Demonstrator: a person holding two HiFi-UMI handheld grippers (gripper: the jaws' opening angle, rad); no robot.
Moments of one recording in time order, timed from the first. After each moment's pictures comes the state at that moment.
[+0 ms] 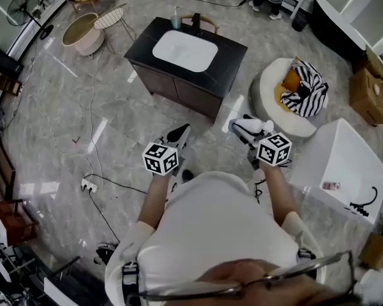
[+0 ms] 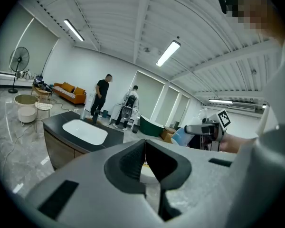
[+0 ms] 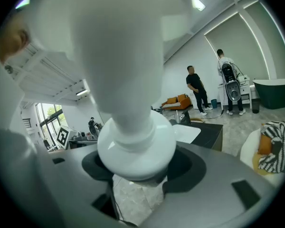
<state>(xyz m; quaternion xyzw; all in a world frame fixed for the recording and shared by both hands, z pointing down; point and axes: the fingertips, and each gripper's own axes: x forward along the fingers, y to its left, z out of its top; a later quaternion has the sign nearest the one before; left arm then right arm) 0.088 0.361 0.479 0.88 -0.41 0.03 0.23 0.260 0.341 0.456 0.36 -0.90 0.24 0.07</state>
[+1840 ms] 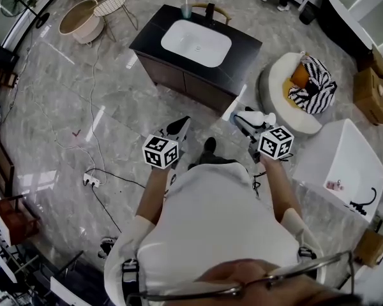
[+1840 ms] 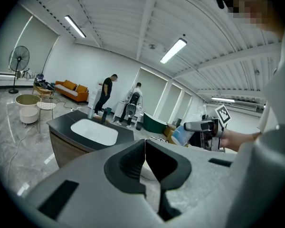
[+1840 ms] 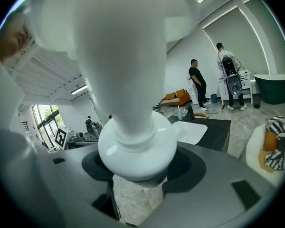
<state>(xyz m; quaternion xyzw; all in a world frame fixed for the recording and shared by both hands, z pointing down) -0.015 0.272 0.514 0.88 -0.41 0.06 0.24 0.158 0.245 0.490 0.36 -0.89 0.26 0.09</state>
